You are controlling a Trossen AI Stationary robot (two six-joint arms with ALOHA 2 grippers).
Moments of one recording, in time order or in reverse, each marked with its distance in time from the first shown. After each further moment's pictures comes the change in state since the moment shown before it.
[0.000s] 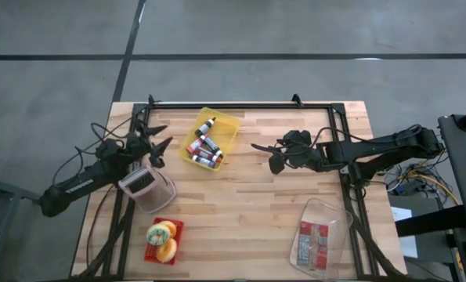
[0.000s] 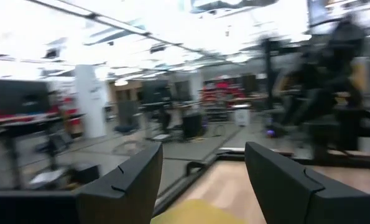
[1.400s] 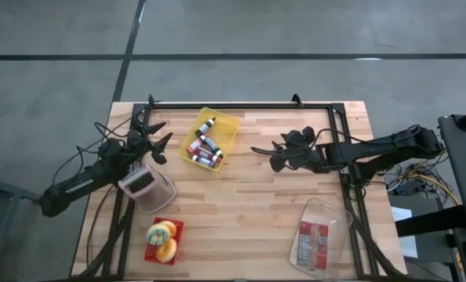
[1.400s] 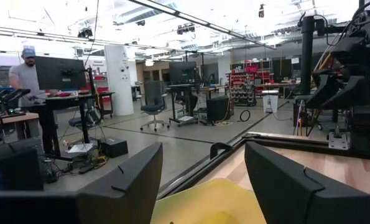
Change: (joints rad) left arm 0.000 0.000 0.000 -0.068 -0.159 -0.012; right arm 0.000 -0.001 -0.027 0.015 0.134 -0.155
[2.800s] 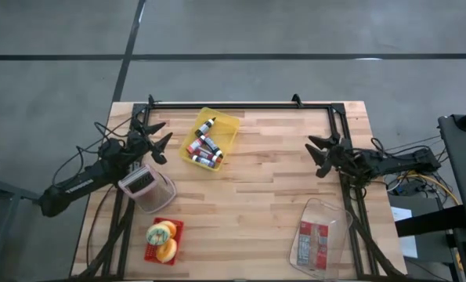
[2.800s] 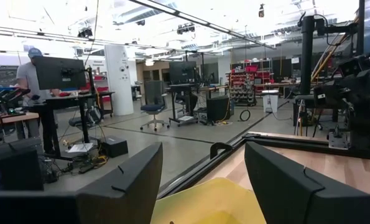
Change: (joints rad) left arm 0.000 0.002 0.000 0.000 0.000 0.000; right arm 0.072 -1.106 -0.820 0.684 -0.133 -0.395
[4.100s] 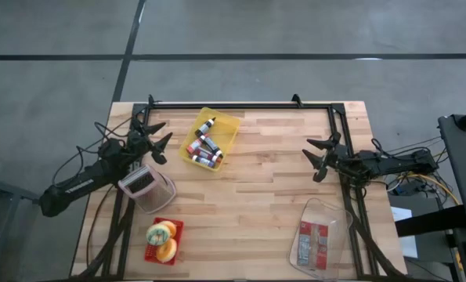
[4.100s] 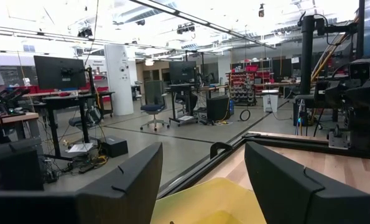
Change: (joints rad) left arm 0.000 0.000 0.000 0.000 0.000 0.000; right arm 0.000 -0.048 0.000 -0.129 -0.052 -0.261
